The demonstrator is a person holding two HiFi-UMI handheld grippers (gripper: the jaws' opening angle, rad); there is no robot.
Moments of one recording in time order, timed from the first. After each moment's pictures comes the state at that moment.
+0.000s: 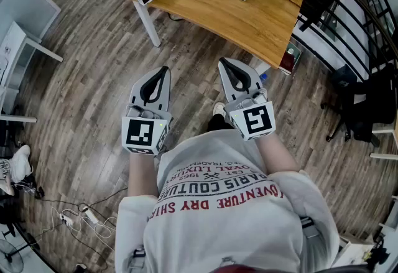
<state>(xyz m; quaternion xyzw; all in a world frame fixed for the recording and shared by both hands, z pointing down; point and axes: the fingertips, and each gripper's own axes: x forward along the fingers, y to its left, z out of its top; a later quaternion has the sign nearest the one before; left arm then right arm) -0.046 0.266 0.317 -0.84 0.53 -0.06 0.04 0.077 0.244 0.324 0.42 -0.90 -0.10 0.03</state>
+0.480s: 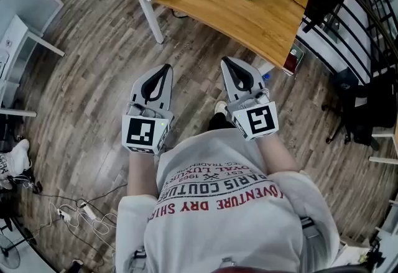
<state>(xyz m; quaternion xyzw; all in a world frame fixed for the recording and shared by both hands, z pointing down) -0.054 0.268 0.313 -0.84 0.53 -0.06 0.05 0.069 0.246 0.323 0.41 -0.91 -0.08 0.01</state>
